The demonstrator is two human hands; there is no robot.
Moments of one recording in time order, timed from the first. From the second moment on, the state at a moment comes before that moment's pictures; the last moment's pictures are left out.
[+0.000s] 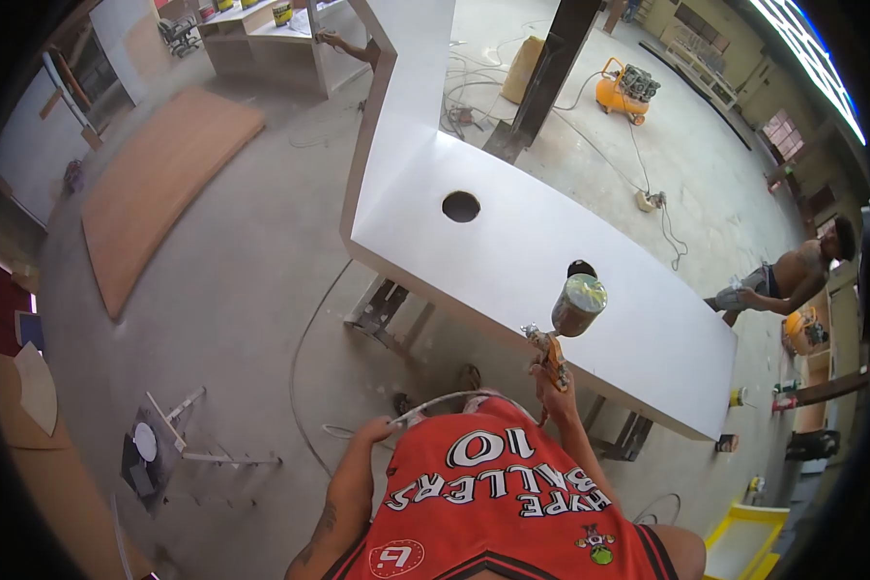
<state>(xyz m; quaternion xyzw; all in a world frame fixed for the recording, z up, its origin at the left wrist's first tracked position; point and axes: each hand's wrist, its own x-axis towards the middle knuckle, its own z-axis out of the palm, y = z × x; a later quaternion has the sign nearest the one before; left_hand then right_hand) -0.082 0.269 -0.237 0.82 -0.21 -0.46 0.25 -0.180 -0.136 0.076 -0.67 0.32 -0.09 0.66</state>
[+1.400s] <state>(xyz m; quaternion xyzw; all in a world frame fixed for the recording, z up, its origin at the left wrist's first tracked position) 0.109 0.287 0.047 0.52 -0.16 -0.37 0.75 -0.057 0.123 0.089 -0.64 0.18 0.00 0.75</state>
